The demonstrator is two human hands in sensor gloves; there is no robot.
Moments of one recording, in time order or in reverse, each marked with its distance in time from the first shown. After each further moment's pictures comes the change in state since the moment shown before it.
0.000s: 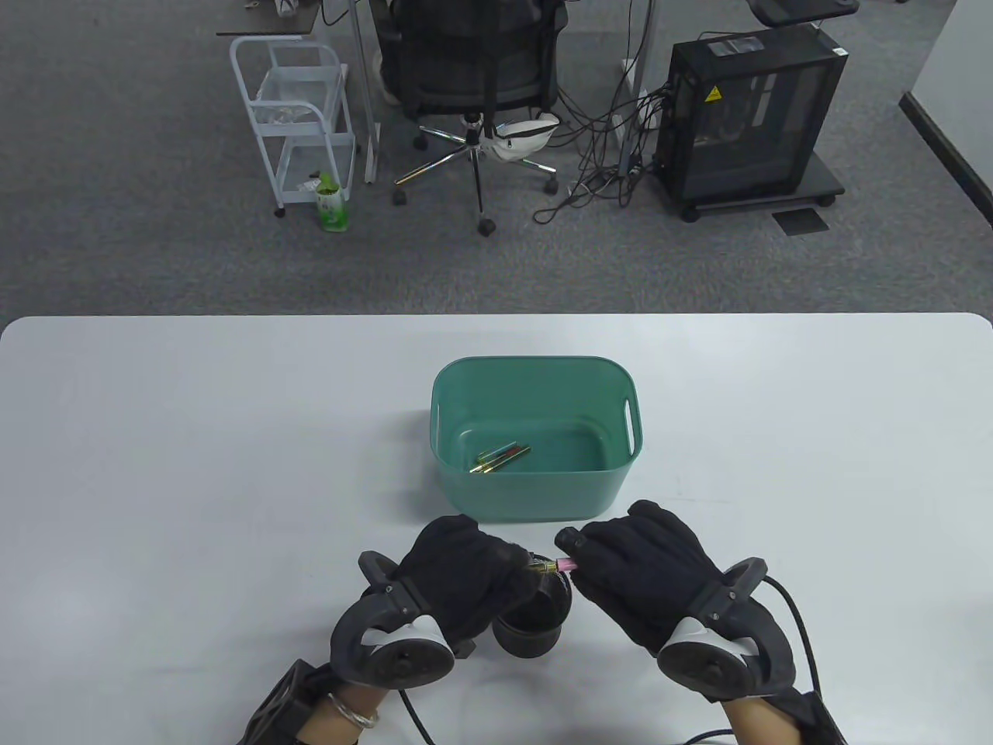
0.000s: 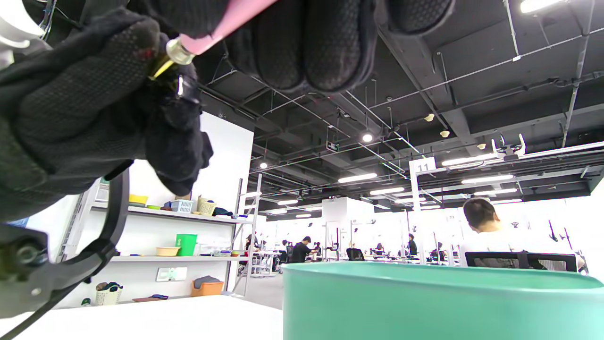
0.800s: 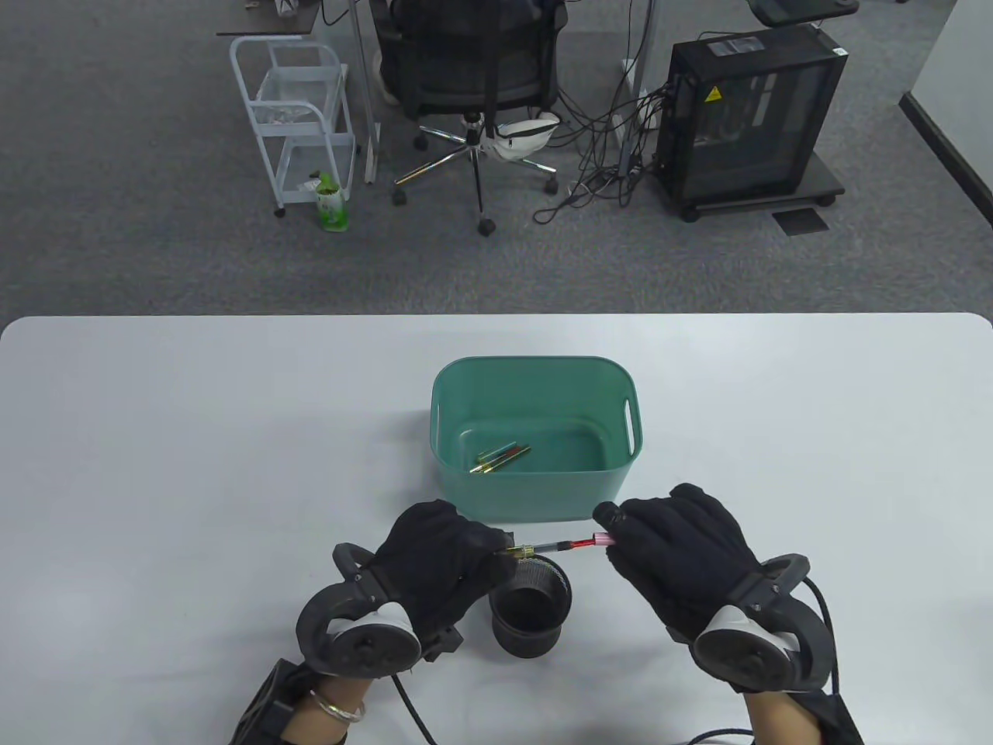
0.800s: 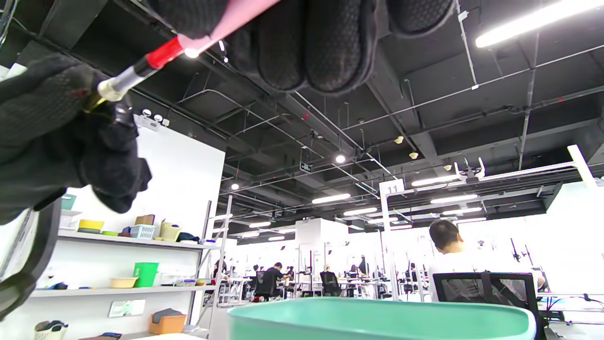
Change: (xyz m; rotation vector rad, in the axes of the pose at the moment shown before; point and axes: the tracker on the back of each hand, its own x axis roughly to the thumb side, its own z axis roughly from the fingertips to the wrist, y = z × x) left_hand -0.015 0.021 0.001 0.052 0.044 0.064; right_hand -0.024 -0.022 0.005 -0.088 0.089 0.031
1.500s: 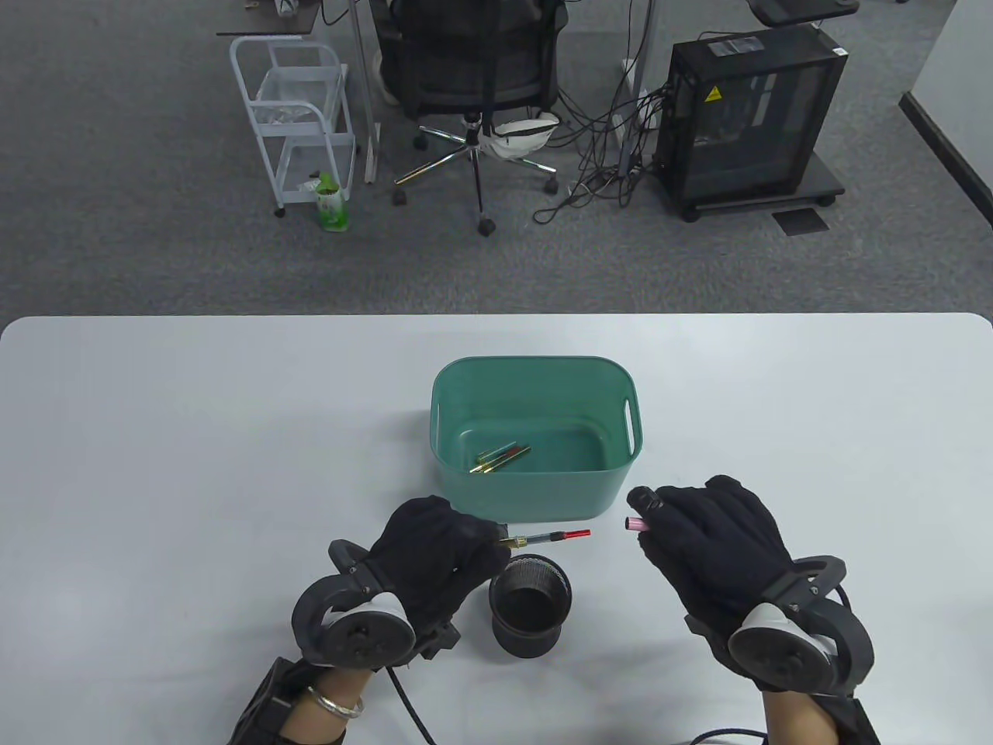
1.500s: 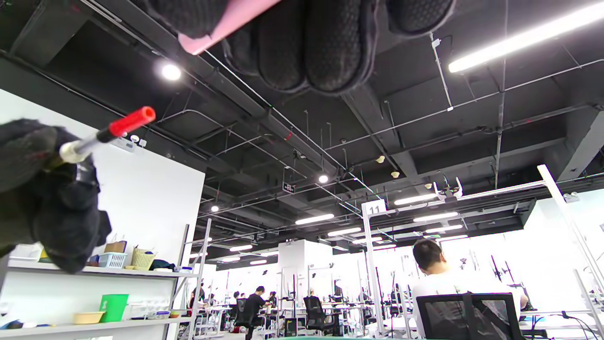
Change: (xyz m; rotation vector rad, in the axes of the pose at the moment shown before) left_hand -0.007 0.000 -0.001 -0.015 0.041 0.015; right_hand -0.012 -0.018 0.002 -0.076 0.049 0.003
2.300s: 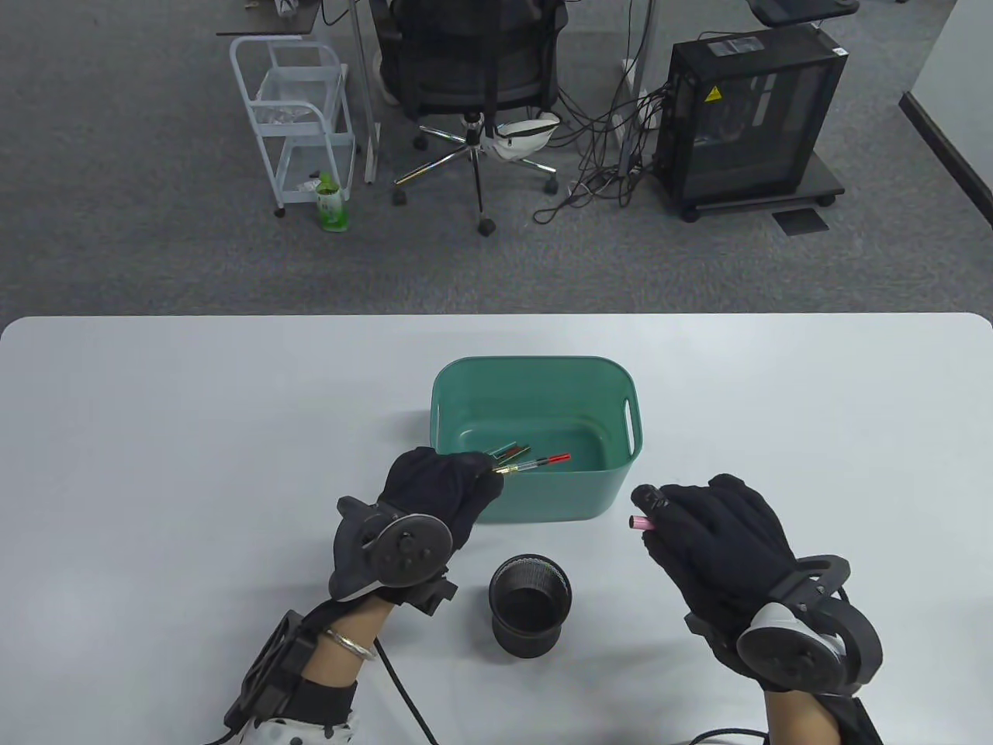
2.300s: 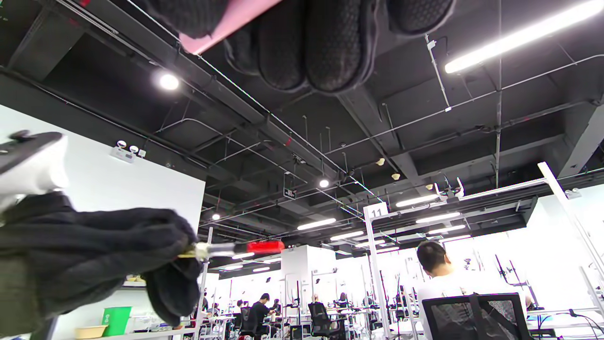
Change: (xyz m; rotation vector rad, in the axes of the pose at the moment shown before) left_hand -0.045 -0.032 -0.037 -0.186 0.267 -0.181; right_hand -0.002 -0.003 -0.001 -0.010 0.011 -0.025
